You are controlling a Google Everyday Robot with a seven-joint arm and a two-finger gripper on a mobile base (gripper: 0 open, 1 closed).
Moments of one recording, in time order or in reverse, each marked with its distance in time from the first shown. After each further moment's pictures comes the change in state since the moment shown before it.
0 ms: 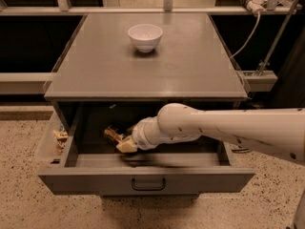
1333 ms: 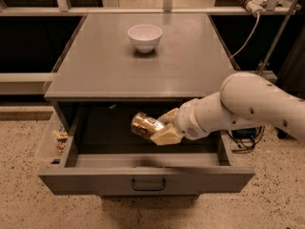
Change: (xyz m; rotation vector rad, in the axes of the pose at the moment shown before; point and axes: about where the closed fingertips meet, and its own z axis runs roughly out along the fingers) arm -0.001 0.001 -0.176 -0.032 -0.002 -0.067
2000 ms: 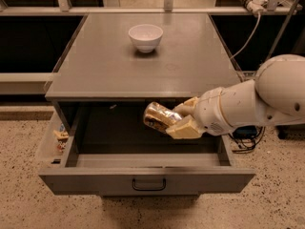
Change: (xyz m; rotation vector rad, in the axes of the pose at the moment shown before) arm -0.018 0.009 -0.083 0.098 0.017 -0.074
